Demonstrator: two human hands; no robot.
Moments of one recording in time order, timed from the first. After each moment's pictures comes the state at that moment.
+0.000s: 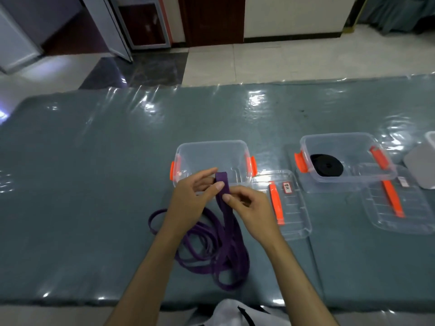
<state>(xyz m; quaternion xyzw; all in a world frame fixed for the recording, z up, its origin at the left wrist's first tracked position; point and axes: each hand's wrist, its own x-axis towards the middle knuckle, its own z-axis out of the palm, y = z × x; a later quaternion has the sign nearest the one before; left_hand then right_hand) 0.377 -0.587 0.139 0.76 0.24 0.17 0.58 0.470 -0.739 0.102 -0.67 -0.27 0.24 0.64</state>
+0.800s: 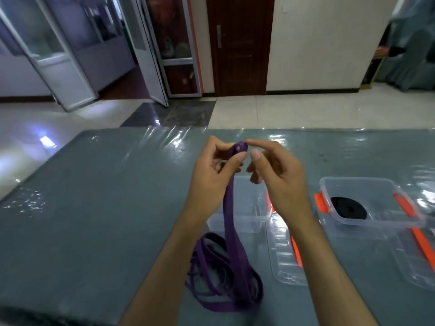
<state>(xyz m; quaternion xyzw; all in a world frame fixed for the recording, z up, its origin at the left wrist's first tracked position) 0.393 -0.585 0.249 0.69 0.05 0.40 0.60 0.491 -0.711 0.245 -0.59 -0.42 0.03 0.69</state>
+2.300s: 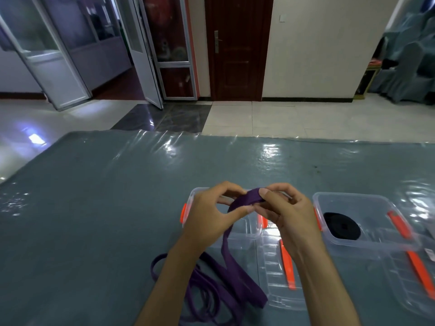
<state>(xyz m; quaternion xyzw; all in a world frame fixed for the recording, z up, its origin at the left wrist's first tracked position) 0.417 -0.585 0.203 0.82 0.09 0.33 0.46 0.533 -0.732 0.211 -0.52 -0.15 0.28 0.79</state>
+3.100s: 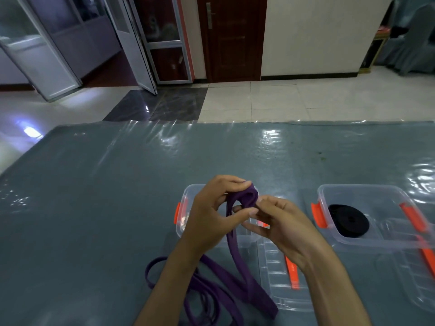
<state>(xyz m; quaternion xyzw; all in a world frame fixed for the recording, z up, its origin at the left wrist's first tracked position) 0.463 -0.566 0.176 0.79 0.02 0.34 0.50 0.572 -0.717 0.176 -0.52 -0.15 0.47 0.70</state>
